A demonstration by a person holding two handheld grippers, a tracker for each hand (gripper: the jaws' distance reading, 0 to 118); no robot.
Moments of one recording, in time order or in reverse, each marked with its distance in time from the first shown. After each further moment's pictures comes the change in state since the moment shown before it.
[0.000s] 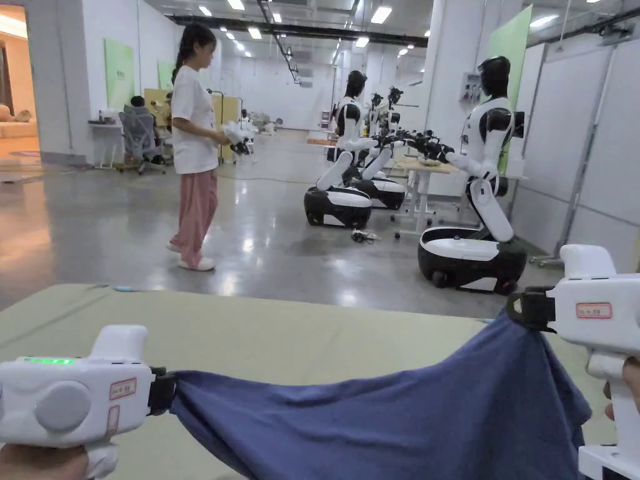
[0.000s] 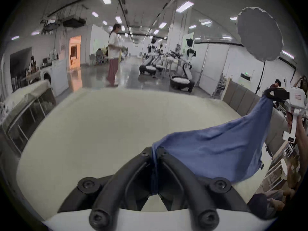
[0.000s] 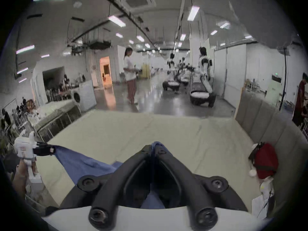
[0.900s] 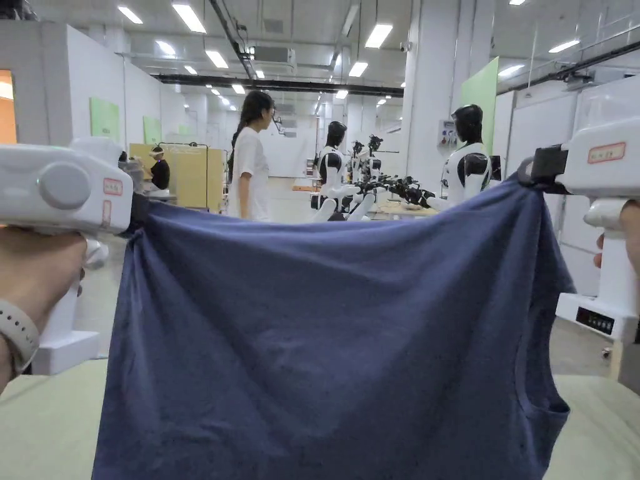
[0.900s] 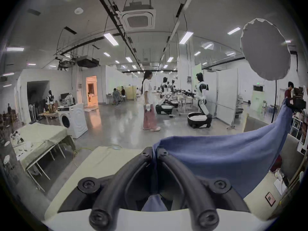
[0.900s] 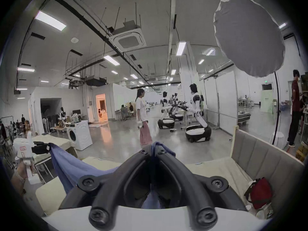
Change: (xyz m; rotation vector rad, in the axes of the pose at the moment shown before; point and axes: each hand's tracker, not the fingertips) left arm 0.014 0.248 -0.002 0.295 0.204 -0.081; right arm 0.038 0.181 -0.013 0.306 -0.060 -0.073
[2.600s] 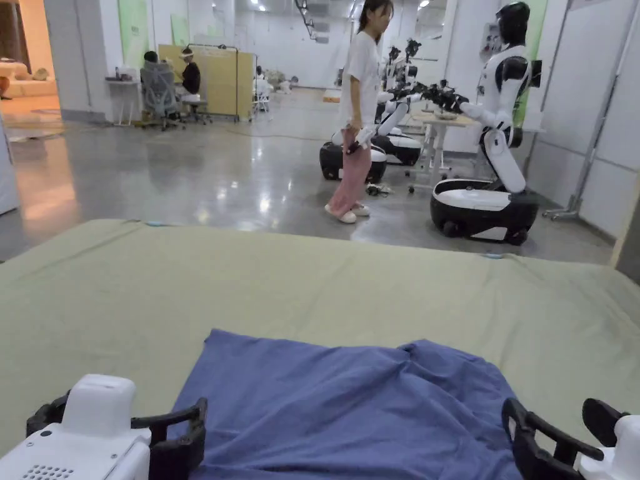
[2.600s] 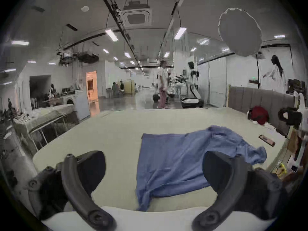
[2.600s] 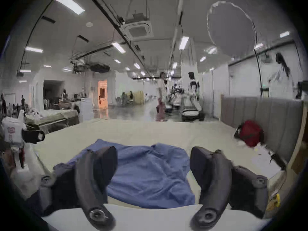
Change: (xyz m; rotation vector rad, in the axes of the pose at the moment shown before) left arm 0.045 -0.409 0.312 -0.009 -0.013 -0.020; right arm -0.080 -0.401 0.358 -0.037 -0.029 0.111
